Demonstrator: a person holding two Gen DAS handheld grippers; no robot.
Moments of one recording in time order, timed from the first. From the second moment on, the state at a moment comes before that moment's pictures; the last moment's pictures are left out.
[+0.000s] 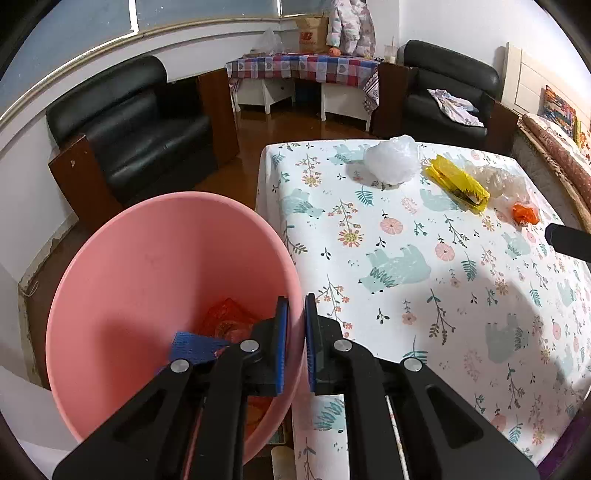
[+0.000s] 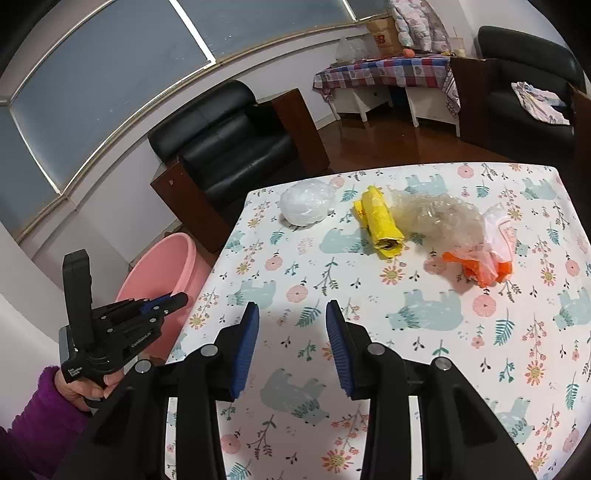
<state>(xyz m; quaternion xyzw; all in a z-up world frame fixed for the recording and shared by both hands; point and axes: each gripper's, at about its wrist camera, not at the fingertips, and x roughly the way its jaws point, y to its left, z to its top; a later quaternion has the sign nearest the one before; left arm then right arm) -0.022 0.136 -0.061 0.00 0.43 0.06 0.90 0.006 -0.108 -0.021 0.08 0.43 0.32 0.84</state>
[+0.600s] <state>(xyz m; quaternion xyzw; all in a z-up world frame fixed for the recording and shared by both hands) -0.009 0.093 -0.016 -0.01 0.39 0.01 0.92 0.015 -0.172 -0.019 0.11 0.40 0.27 0.87</state>
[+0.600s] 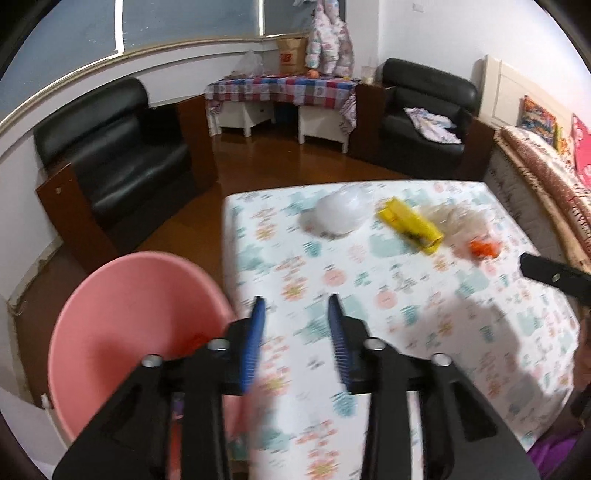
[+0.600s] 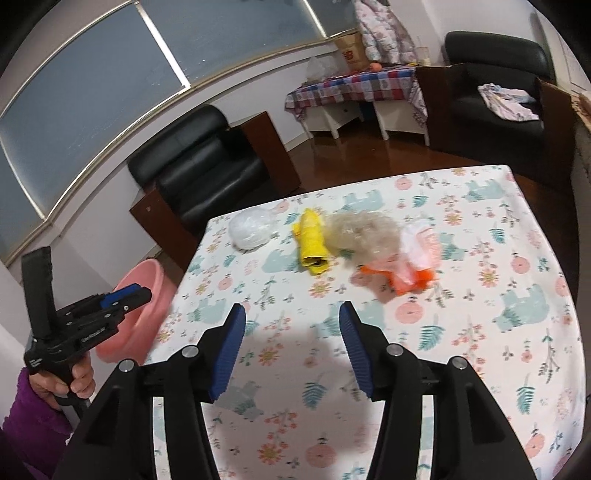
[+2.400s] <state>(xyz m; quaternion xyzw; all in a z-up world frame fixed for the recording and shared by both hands) 0.034 0.012 -0.049 -0.07 0.43 -0.03 0.90 0.107 -0.216 -0.065 0.12 0.42 0.21 0.87</state>
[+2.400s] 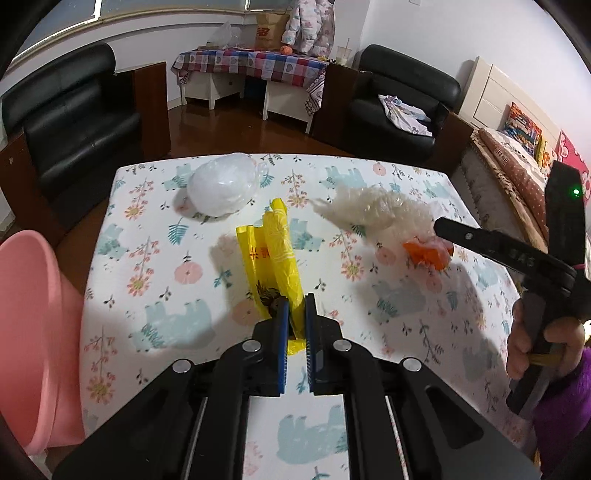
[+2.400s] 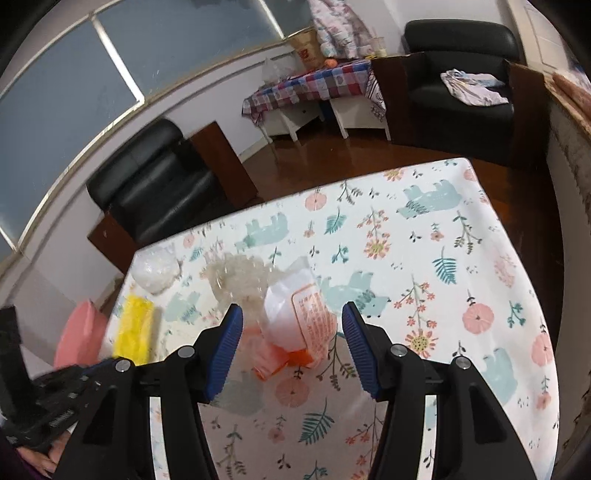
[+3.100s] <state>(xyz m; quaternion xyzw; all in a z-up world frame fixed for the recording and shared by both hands) -0.002 0.020 -0.046 -0.08 0.43 -0.03 0.90 0.017 -0.192 -0.048 0.12 0.44 0.25 0.86</state>
